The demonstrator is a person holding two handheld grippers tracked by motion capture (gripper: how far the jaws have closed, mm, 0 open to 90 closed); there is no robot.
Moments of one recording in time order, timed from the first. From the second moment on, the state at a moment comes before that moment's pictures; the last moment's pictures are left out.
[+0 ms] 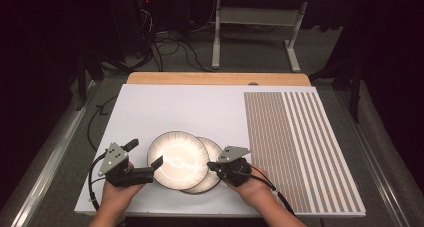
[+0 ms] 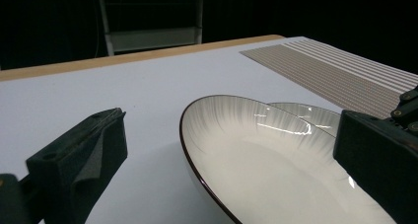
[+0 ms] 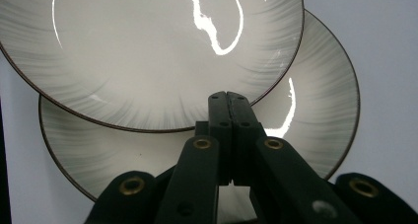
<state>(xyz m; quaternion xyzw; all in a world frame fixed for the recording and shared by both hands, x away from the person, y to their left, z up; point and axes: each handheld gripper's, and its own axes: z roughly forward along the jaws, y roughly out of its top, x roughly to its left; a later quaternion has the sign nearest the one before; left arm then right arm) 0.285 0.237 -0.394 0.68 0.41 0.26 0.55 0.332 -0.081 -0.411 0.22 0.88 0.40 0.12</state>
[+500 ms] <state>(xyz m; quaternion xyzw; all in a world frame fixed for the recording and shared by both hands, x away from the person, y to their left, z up) 0.295 0.225 -0.404 0.73 0.44 0.17 0.50 0.332 -0.075 -0.411 0.22 0.88 0.40 0.12</state>
